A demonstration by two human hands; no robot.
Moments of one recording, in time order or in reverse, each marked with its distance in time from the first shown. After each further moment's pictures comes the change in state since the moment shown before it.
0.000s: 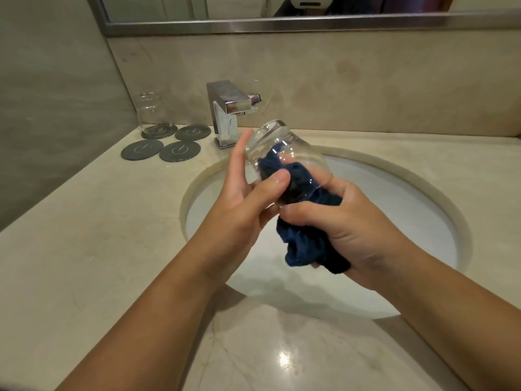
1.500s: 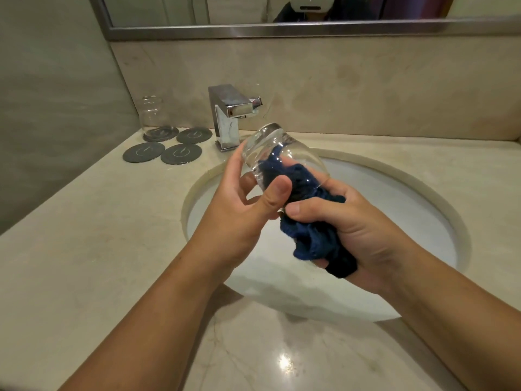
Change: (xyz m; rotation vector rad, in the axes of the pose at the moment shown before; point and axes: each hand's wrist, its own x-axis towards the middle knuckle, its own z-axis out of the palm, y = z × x) left_hand 0.002 0.000 -0.002 0.063 0.075 0.028; right_hand 0.002 0.000 -0.004 0.200 -0.061 0.081
